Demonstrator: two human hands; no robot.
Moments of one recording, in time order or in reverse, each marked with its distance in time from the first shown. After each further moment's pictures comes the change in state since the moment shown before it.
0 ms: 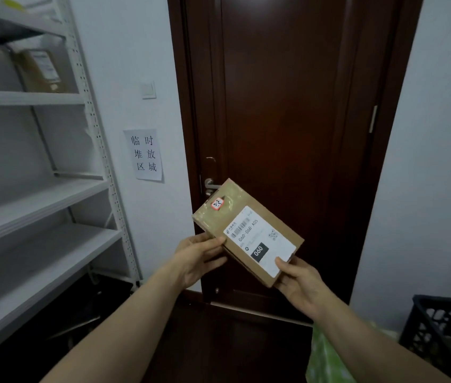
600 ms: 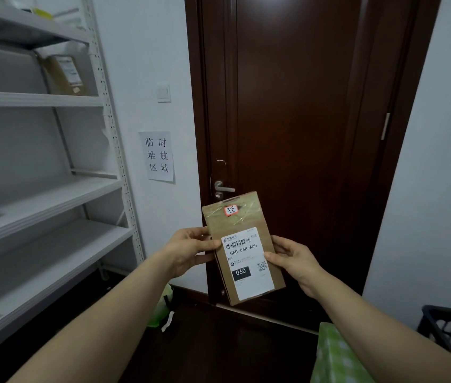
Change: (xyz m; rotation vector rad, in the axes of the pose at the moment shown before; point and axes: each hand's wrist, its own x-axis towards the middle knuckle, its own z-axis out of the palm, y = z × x) left_hand -0.015 0.020 -0.020 0.258 0.043 0.092; right_hand 0.005 -0.020 0.029 -0.678 -0.062 -0.208
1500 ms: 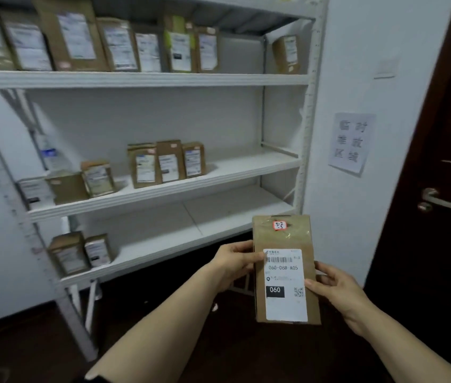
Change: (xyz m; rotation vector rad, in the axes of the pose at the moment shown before) left_hand -0.151 -0.048 -0.211 -0.192 0.597 -0.032; right_hand 0.003 0.032 0.267 -0.074 -0.603 0.134
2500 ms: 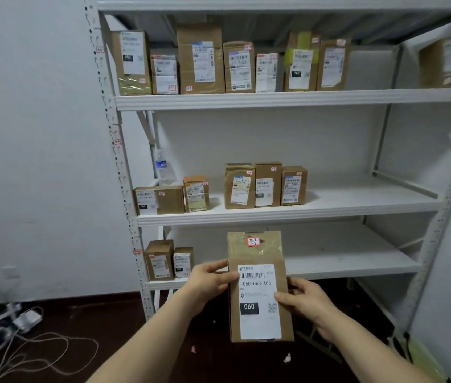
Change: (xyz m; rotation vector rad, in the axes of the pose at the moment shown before) left_hand -0.010 0.043 -0.246 -0.163 0.553 0.115; right_hand 0.137 -0.054 0.268 -0.090 -0.503 -0.028
